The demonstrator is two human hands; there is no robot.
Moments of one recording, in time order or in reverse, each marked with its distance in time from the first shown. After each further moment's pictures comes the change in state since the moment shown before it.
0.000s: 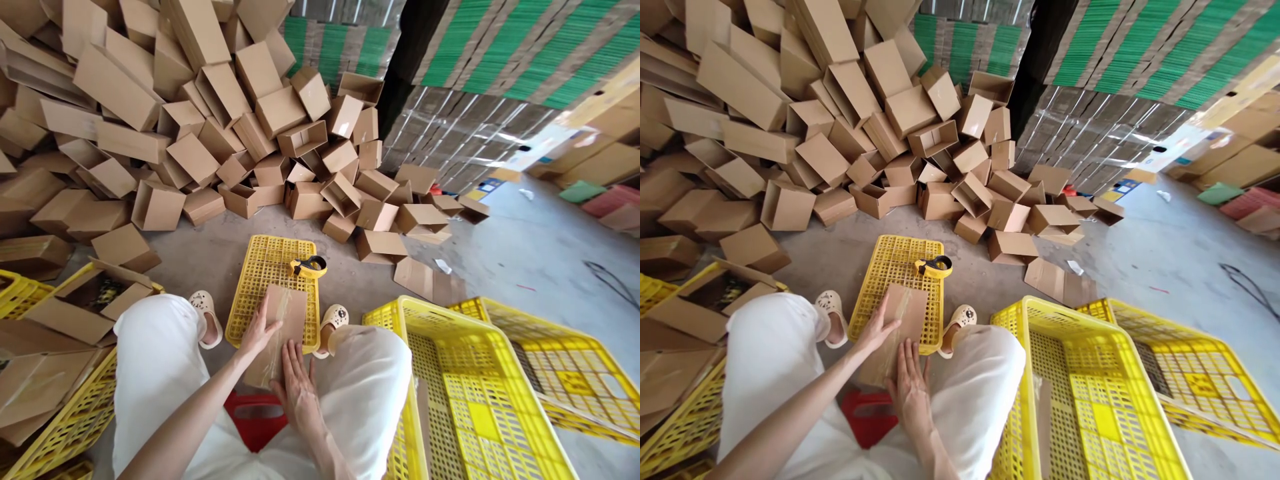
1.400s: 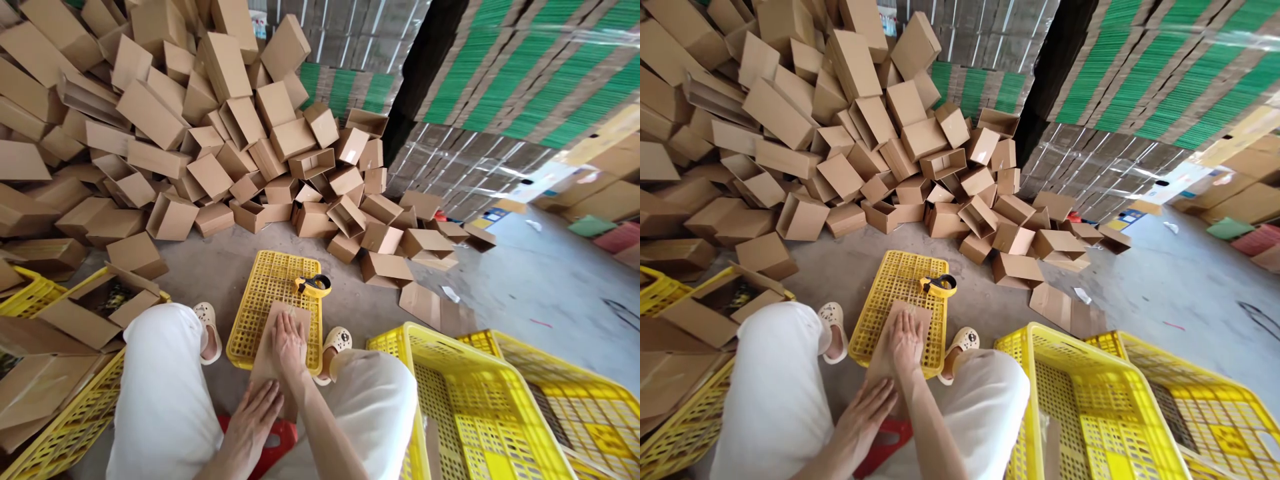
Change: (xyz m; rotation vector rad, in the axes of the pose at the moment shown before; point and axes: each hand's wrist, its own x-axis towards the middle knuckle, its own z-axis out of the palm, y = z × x) left_hand -0.157 0.008 0.016 0.721 0.008 0.506; right_hand 0.144 -0.026 -0.040 -0.080 0.129 0.020
